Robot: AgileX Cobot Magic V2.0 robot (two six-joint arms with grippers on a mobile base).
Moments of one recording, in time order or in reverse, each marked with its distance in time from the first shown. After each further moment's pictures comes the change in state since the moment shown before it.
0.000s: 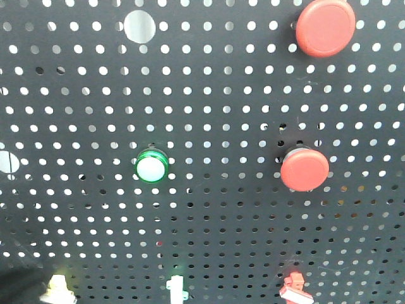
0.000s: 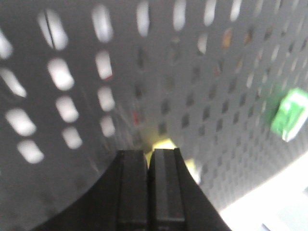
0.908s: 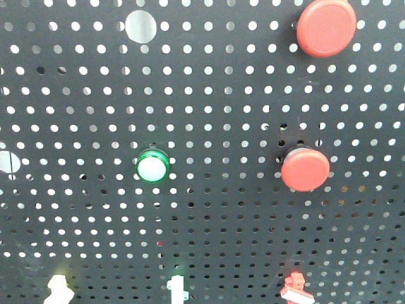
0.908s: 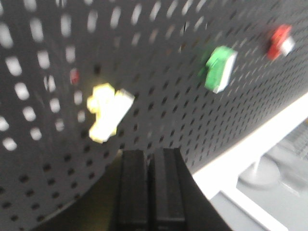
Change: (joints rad) left arm 0.000 -0.348 0.134 0.063 0.120 -0.059; right arm 0.000 0.042 0.000 0.216 0.073 -0.393
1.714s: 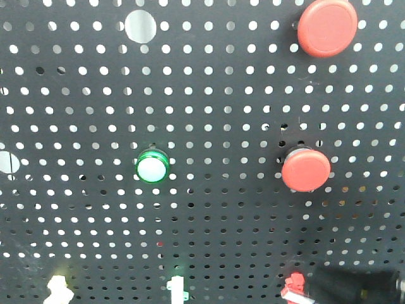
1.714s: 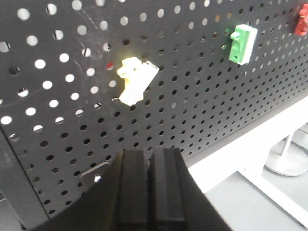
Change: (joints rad) left arm 0.000 -0.088 0.000 0.378 0.050 -0.331; right arm 0.270 0.464 -0.030 1.127 -0.057 -1.213
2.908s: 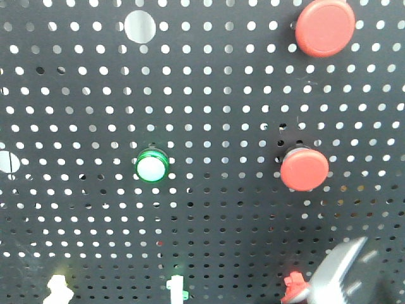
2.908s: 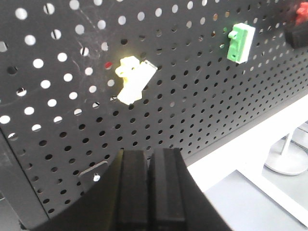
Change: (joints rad) left arm 0.000 0.000 0.000 0.002 0.002 0.000; right arm 0.172 0.228 -0.052 -0.153 0.052 0.257
